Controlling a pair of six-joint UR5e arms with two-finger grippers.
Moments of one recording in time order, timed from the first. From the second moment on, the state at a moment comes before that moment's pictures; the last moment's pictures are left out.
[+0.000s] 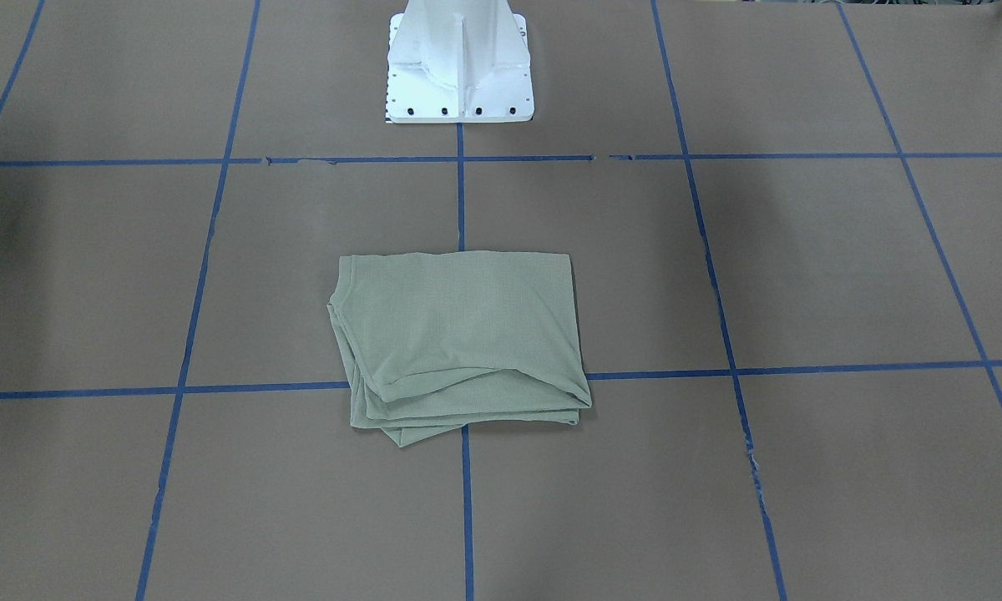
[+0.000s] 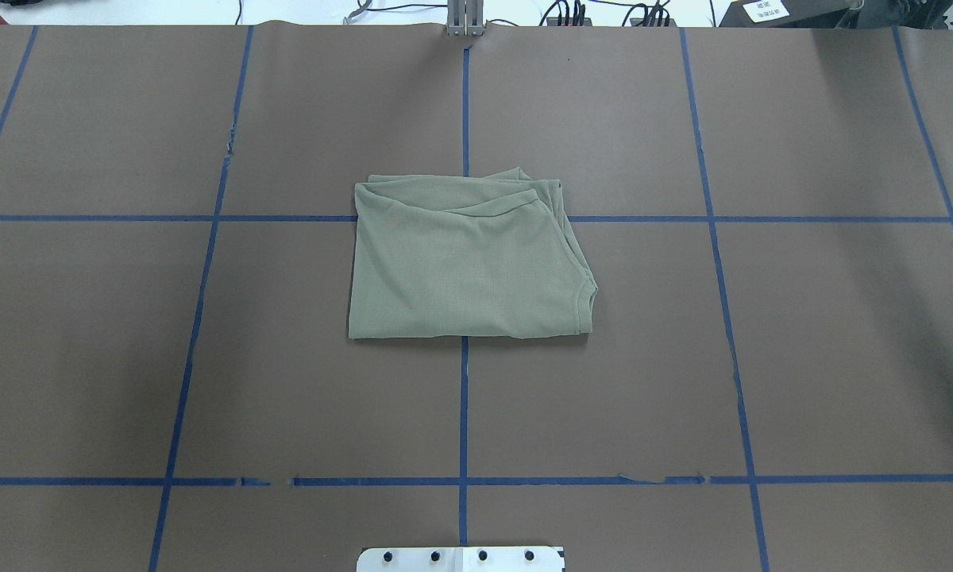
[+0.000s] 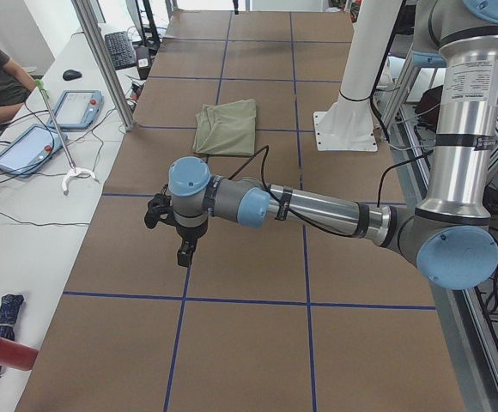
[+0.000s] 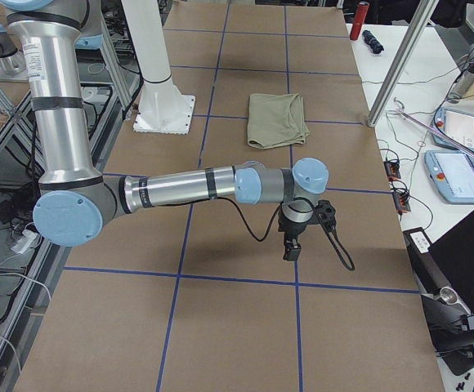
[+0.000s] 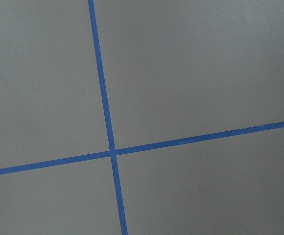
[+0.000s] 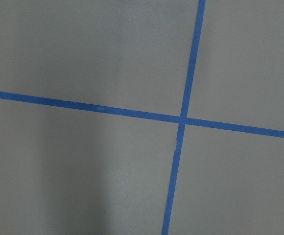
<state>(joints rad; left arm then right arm) -1.51 -1.62 -1.71 -1.66 -2.36 -0.06 1.45 -1.47 1.64 -1.71 2.27 -0.02</state>
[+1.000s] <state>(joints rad) -1.51 -1.63 -1.70 -1.69 -2.36 -0.06 1.45 -1.49 1.64 -1.60 2.28 -0.01</state>
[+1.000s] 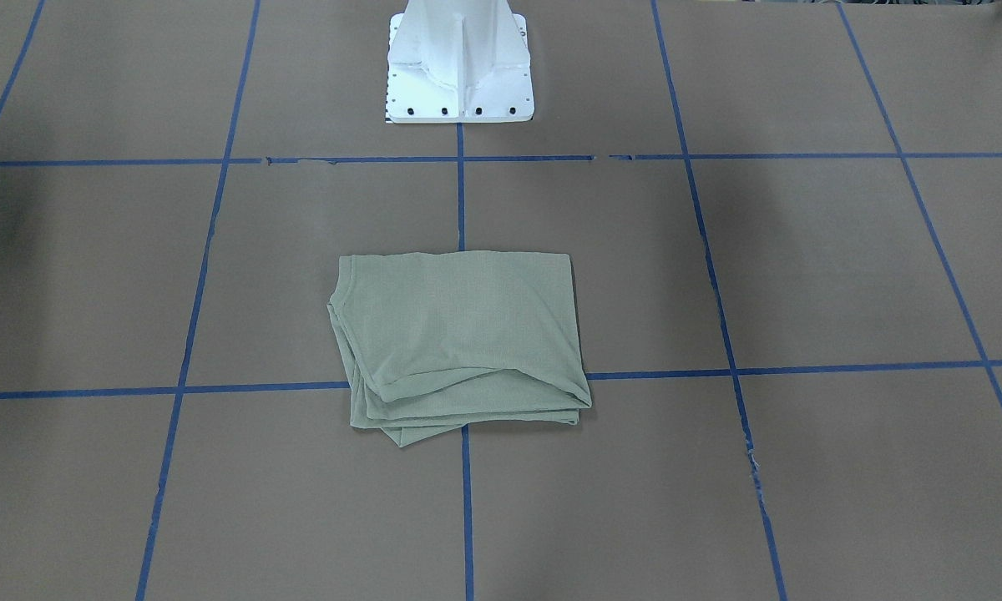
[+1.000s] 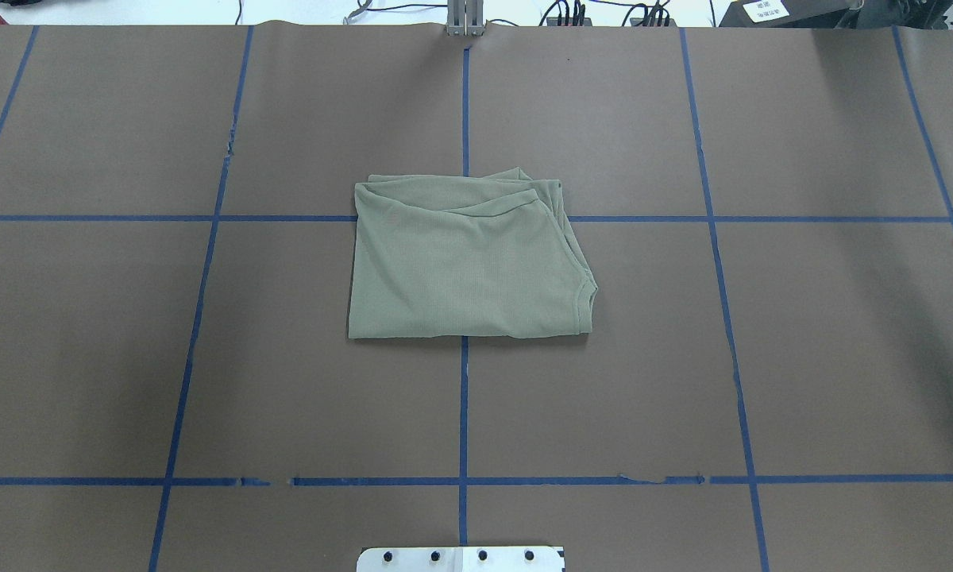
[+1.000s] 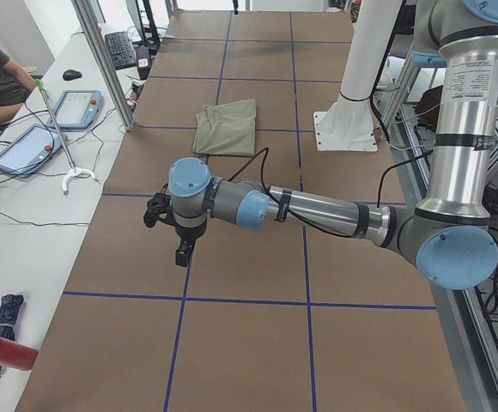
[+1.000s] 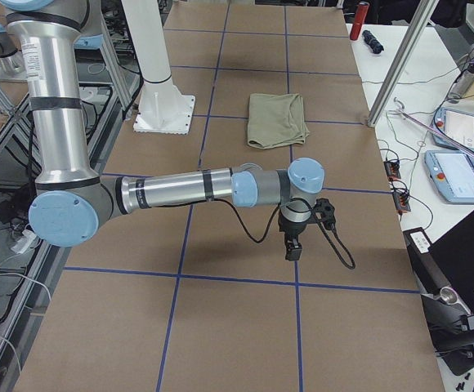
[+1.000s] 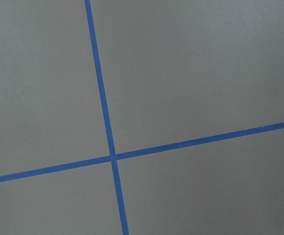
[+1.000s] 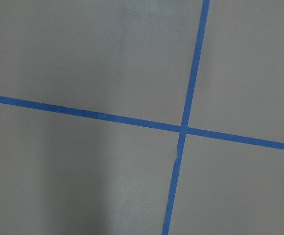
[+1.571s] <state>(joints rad) -1.51 -1.64 -1.72 -1.69 -2.36 -0.06 1.45 -1.53 1.63 -1.54 2.34 -0.01</state>
